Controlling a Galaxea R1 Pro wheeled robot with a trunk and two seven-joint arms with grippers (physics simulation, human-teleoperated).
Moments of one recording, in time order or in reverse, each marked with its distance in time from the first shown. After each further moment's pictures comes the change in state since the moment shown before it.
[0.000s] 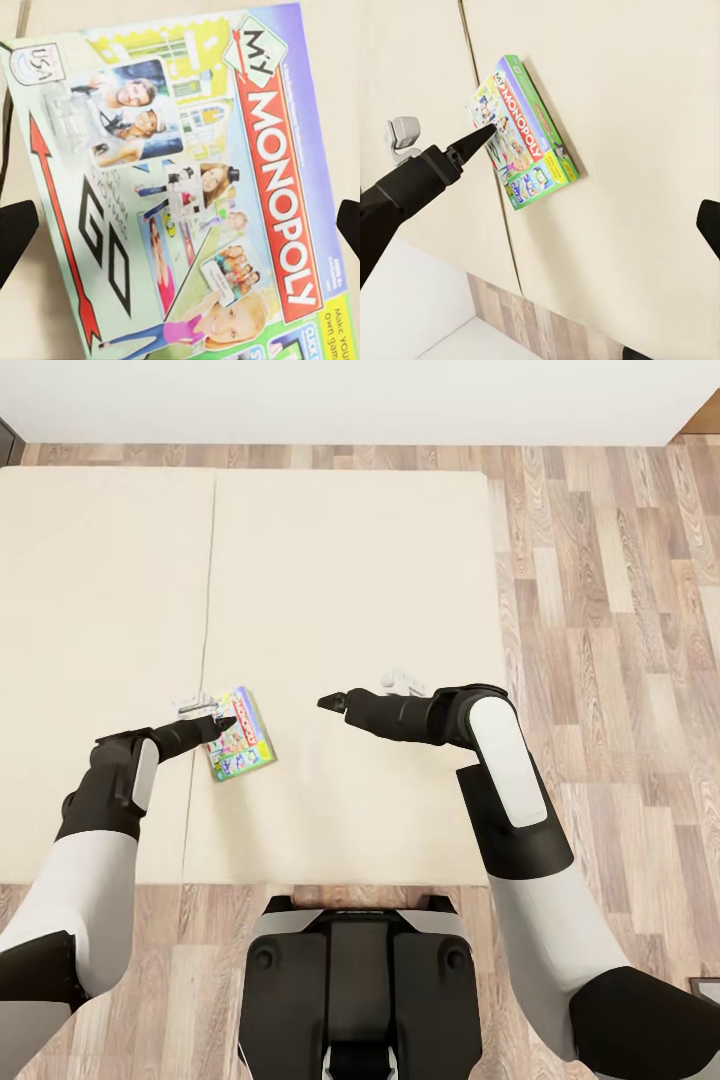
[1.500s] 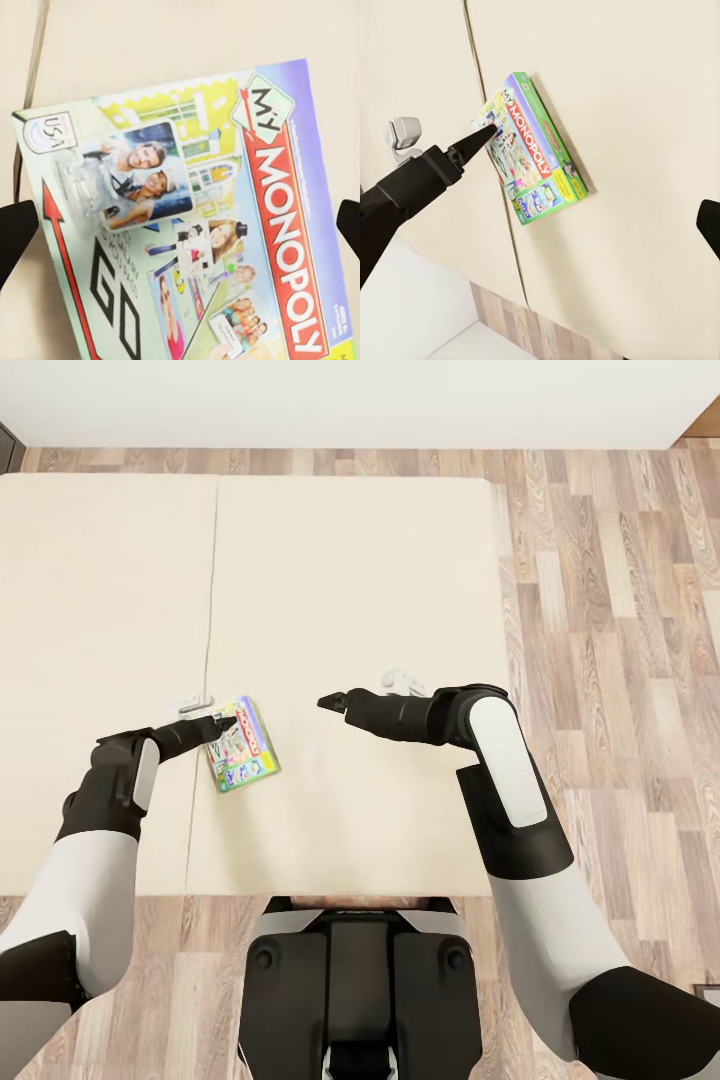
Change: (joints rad) left arm 0.000 -0.002 -0.001 0.000 0.000 0.000 0.002; right arm 0.000 0.000 0.000 0.000 -0.001 -0.001 0.000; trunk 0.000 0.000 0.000
